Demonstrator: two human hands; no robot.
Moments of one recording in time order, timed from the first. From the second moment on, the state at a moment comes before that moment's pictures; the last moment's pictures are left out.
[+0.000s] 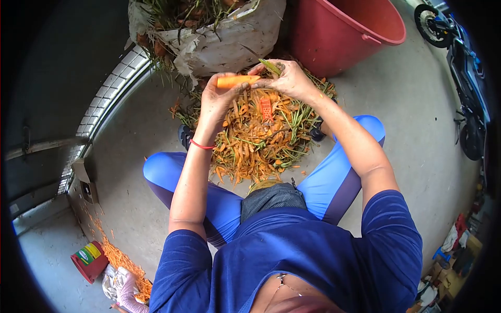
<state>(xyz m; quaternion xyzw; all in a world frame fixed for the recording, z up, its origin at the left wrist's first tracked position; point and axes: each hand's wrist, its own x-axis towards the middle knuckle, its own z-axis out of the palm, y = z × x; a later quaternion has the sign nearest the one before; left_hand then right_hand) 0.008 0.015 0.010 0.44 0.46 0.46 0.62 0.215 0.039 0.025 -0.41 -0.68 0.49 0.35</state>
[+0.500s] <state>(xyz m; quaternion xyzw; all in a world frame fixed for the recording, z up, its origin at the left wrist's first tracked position) 0.010 0.008 0.016 0.32 0.41 0.42 0.75 0.220 0.057 0.024 -0.56 -0.61 0.45 0.33</state>
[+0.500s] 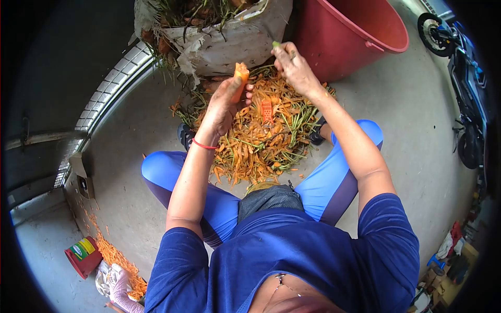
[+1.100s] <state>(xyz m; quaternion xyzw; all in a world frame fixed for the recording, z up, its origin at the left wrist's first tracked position) 0.002 0.005 -0.003 0.64 0.51 0.30 0.49 0.193 0.014 0.008 -0.49 -0.80 0.29 0.18</state>
